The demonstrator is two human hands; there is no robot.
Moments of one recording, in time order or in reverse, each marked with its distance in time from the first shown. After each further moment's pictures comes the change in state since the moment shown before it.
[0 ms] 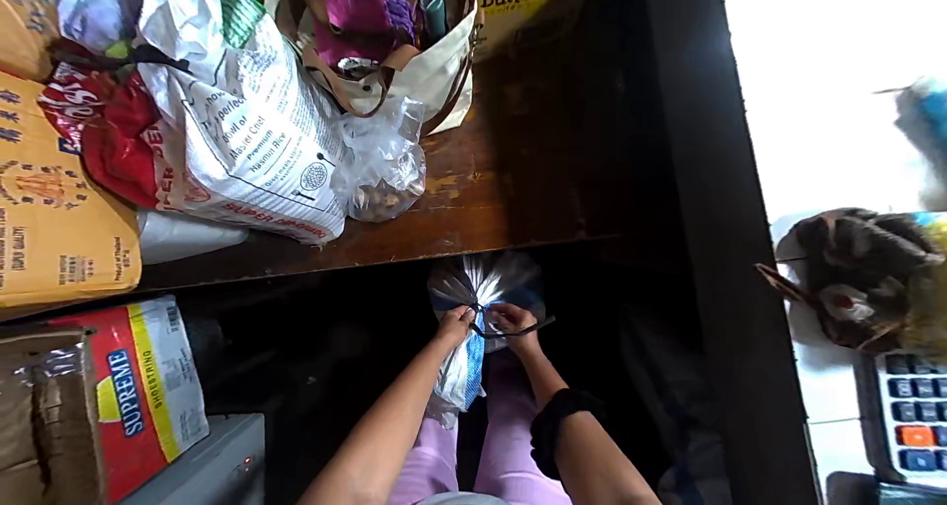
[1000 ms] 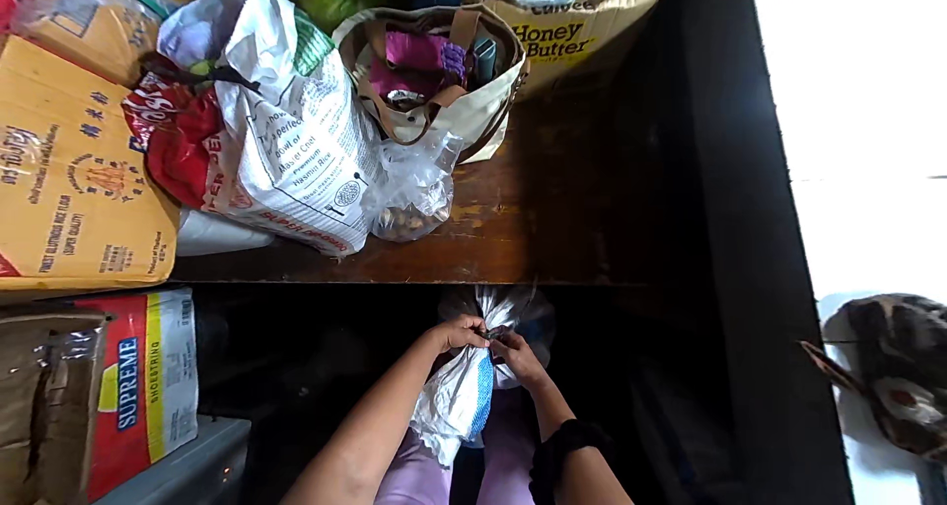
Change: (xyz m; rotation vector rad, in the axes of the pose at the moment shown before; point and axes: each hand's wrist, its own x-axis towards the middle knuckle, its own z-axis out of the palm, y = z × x) left_hand 0.033 0.028 -0.059 -0.063 -0.408 0.186; right_hand 0.029 -0.032 0.004 0.298 -0.337 0.193
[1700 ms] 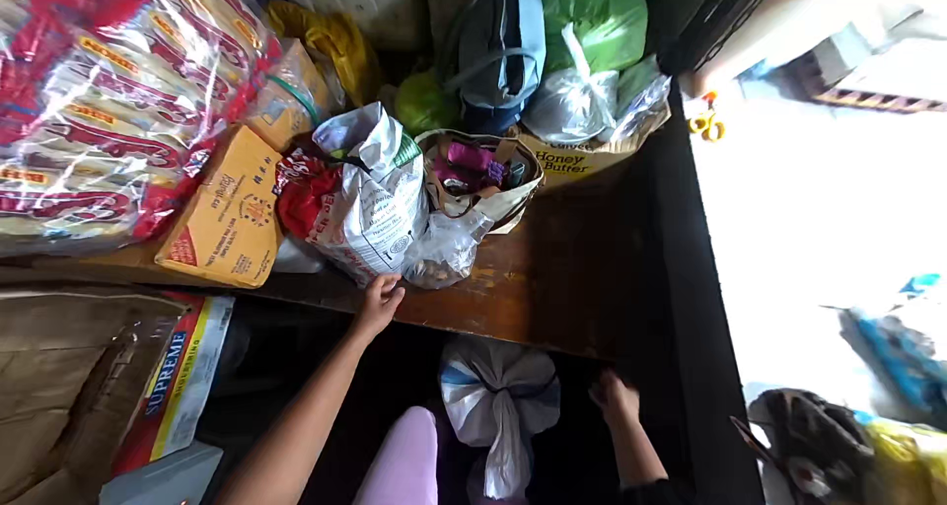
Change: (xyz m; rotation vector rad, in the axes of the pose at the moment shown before) left_hand -0.191 0.101 -0.107 0.089 1.094 0.310; right_hand -0.071 -0.113 -0.120 0.152 0.821 0.020
